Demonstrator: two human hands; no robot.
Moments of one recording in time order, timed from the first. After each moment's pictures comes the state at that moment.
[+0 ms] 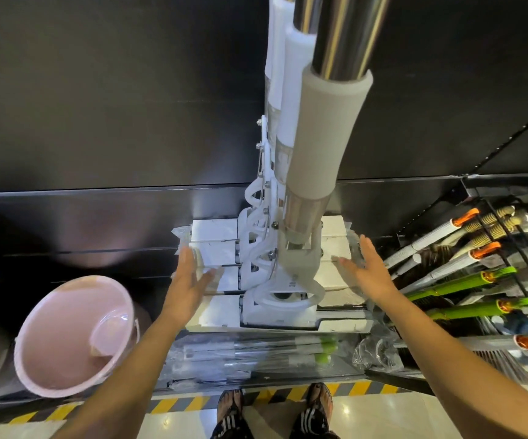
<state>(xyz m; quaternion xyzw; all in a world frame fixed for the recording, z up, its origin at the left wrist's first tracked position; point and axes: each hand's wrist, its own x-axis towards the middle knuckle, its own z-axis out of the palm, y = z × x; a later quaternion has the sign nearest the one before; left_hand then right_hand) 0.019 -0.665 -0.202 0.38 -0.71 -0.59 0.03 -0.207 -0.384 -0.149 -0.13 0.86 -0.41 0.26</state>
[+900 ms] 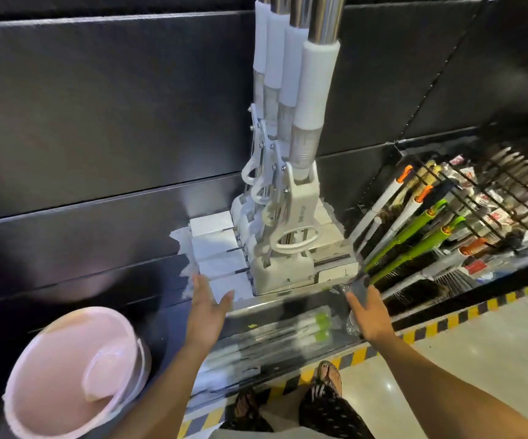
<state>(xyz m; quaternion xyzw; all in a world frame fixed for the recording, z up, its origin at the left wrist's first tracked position) 0.087 -0.625 -0.218 0.30 -0.82 -0.49 0.00 -0.035 -0.311 -0.216 0.09 0.89 -0.39 0.21</state>
